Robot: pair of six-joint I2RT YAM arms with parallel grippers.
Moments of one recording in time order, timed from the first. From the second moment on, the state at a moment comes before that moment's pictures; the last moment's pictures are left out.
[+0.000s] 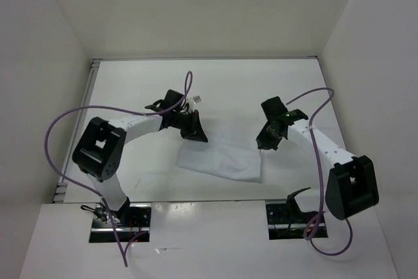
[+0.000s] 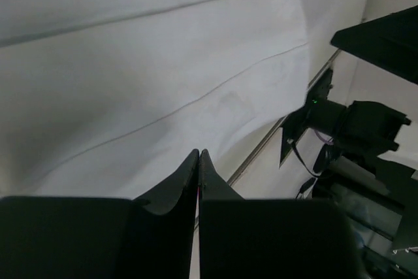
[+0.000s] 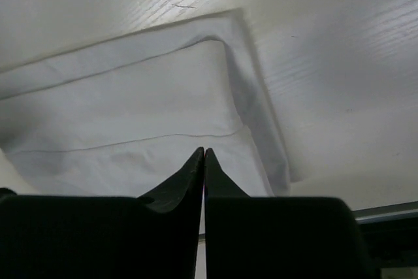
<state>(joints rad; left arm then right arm) -0.44 1.70 1.06 -0.24 0.69 -0.59 0.34 1.28 0.91 -0.84 0.07 0.96</state>
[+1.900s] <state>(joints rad) -0.32 1.73 1.21 -0.29 0.63 -0.64 0.28 1.74 1.03 -0.55 -0.09 0.71</state>
